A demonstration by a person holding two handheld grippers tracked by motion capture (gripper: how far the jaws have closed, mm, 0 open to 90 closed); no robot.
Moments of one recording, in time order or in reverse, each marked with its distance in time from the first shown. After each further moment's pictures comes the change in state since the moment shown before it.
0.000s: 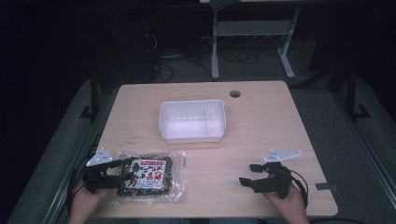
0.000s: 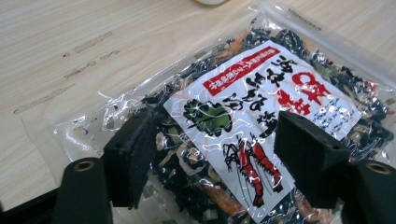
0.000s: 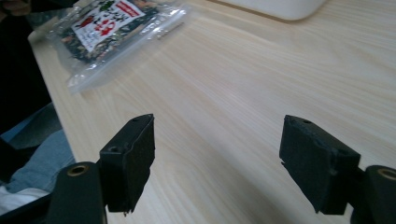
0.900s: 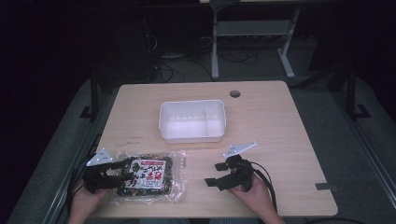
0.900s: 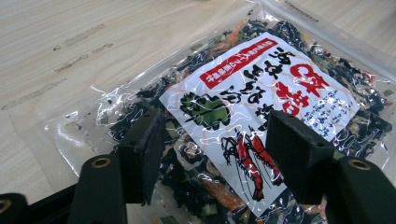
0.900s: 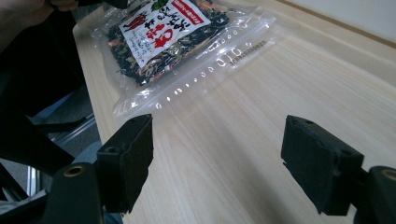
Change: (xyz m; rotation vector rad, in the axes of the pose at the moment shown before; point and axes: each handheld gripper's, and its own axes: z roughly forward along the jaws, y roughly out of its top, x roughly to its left) left arm 0.002 -0.002 0.002 0.011 -0.028 0.006; right arm 0.046 0.050 0.073 0.104 0.140 -0.065
